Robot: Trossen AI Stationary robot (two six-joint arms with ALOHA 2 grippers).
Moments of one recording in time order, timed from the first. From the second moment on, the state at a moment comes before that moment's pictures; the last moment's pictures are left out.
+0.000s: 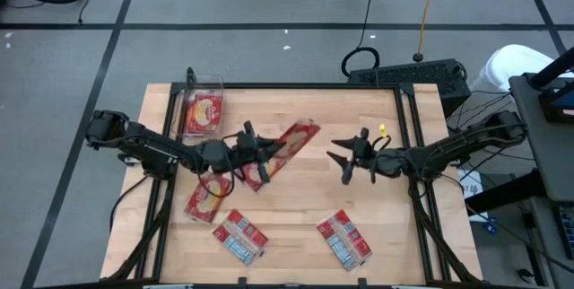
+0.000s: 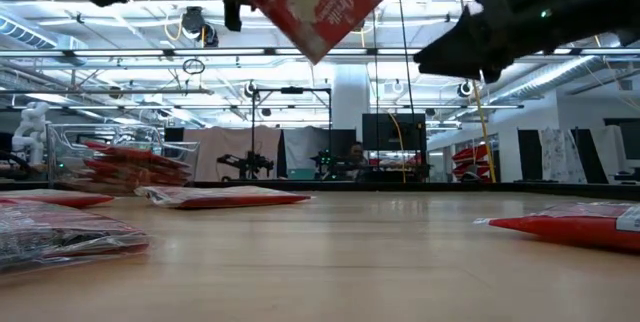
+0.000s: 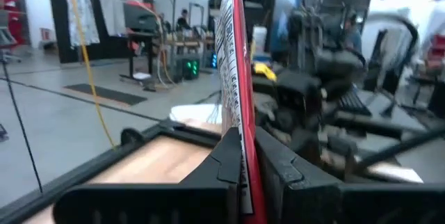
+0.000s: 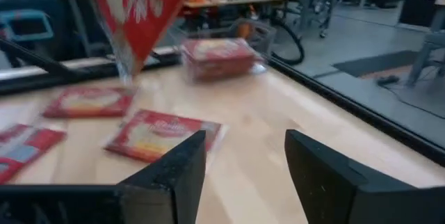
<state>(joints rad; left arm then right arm) -0.16 1.44 0.67 0.90 -0.47 -0.05 0.21 1.10 0.29 0.60 0.63 0.17</state>
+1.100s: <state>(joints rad) -0.04 1.48 0.67 1.13 -0.19 -0.07 0.00 1.47 0.49 1.13 0.07 0.14</state>
